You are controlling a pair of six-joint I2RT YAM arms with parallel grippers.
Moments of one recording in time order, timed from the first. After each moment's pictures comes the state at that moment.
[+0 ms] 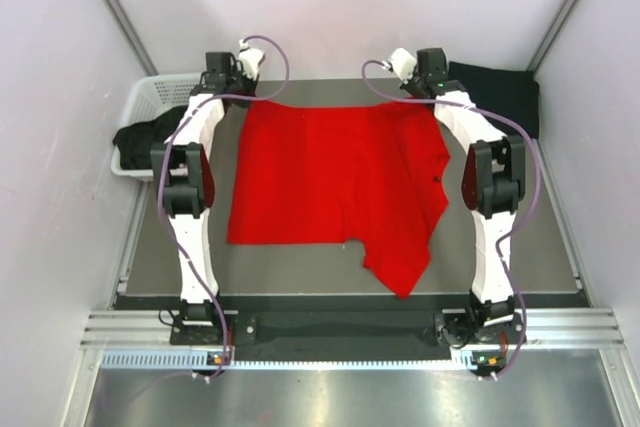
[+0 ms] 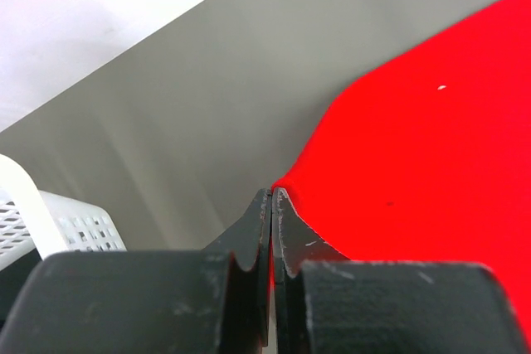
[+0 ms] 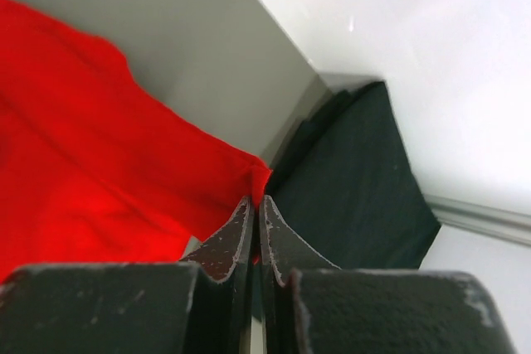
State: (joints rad) left arm -0.03 2.28 2.02 -0.35 0.30 0.38; right arm 0.21 2.25 1.98 -0.32 0.16 -0.79
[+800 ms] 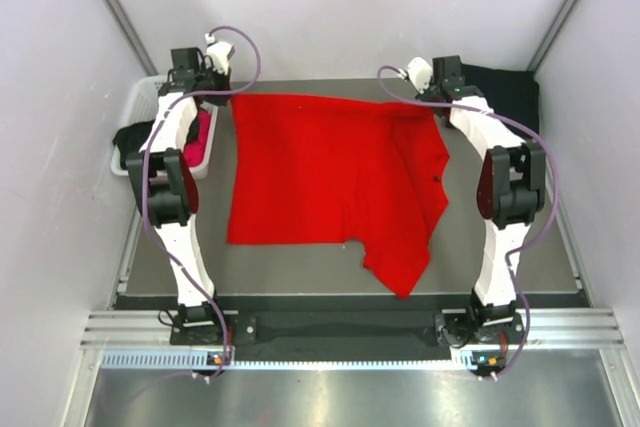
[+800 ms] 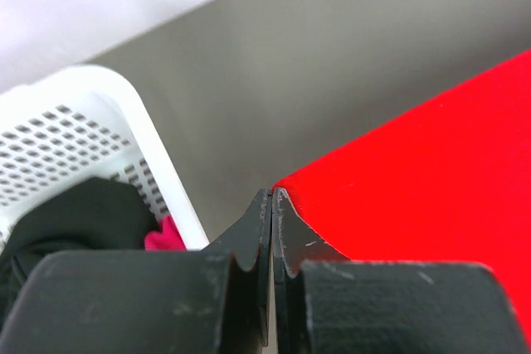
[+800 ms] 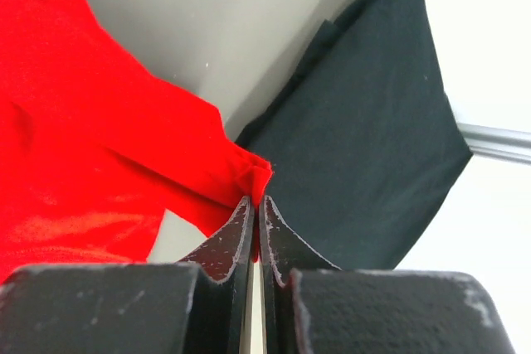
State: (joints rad) left arm 0.08 2.15 1.97 -0.43 0.40 0.33; right arm 0.16 2.08 1.78 -0.40 0.17 -0.75
